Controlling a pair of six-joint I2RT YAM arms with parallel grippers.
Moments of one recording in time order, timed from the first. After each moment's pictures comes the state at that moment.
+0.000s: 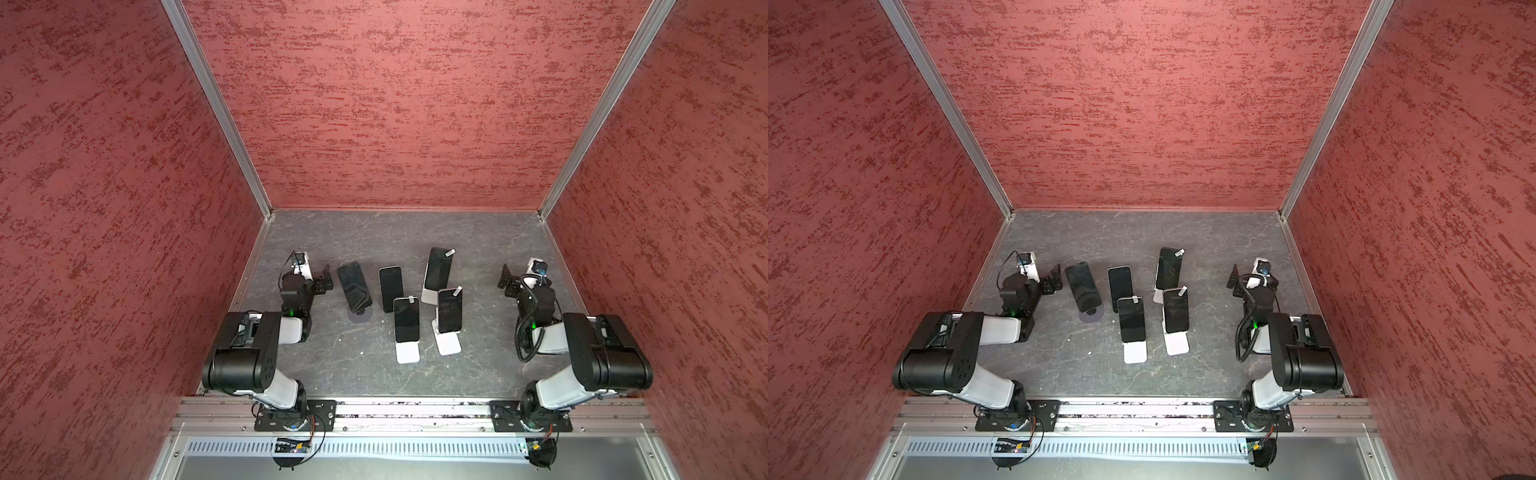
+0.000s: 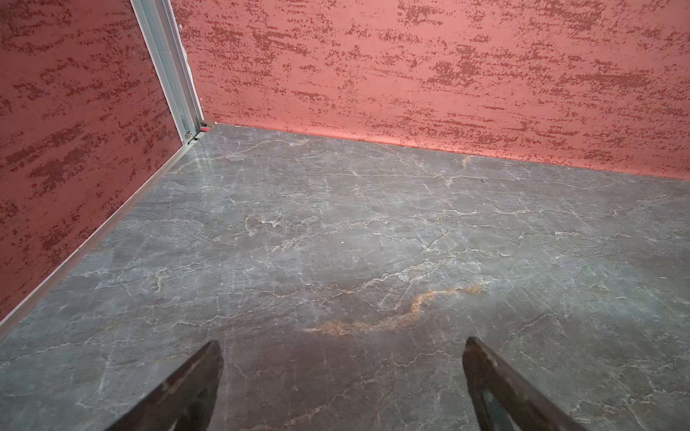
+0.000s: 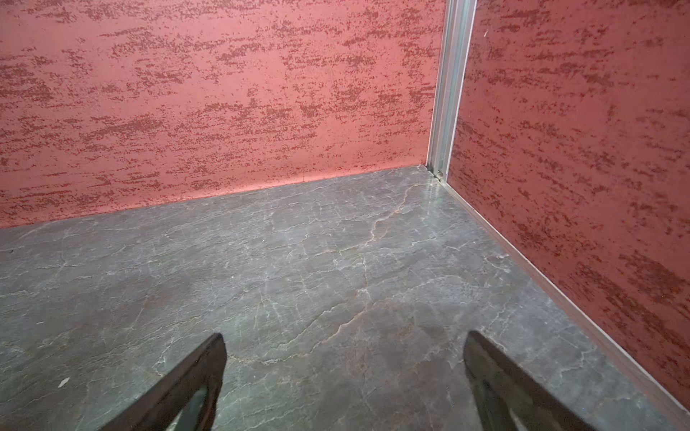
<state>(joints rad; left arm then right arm) 0.01 1.53 0.36 0.90 -0.03 -0.10 -0.07 1.55 0.26 1.18 0.10 0.12</state>
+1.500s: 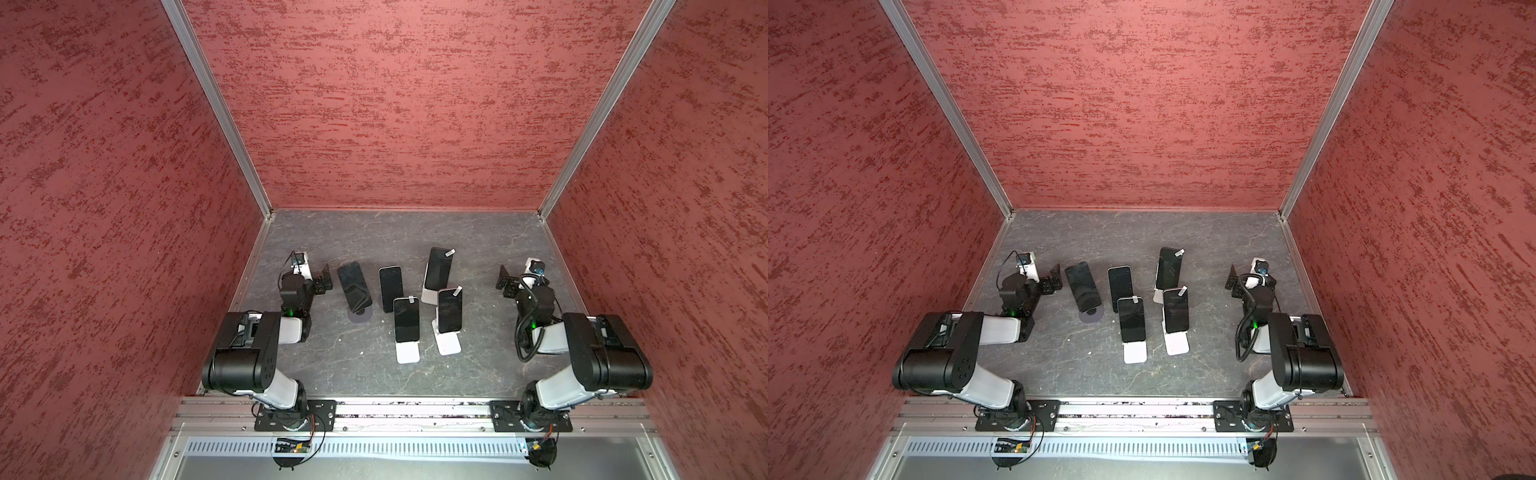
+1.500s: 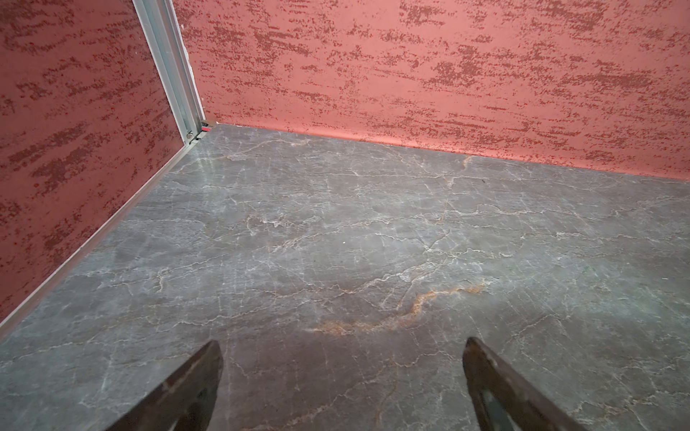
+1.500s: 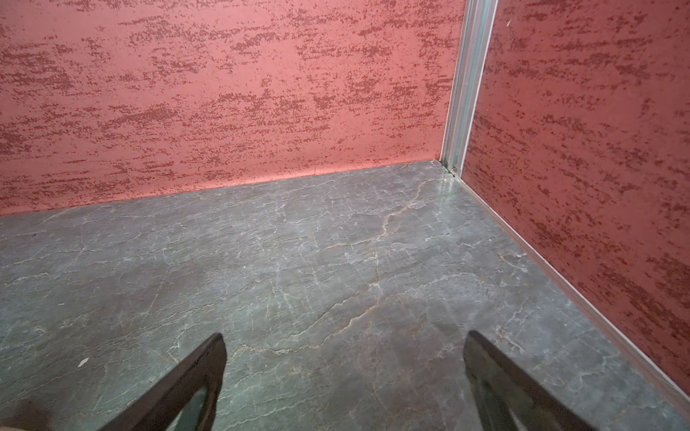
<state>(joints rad) 0.02 1.53 0.36 0.90 -0.03 -0.10 -0.07 1.55 0.25 1.17 0.06 0.11</state>
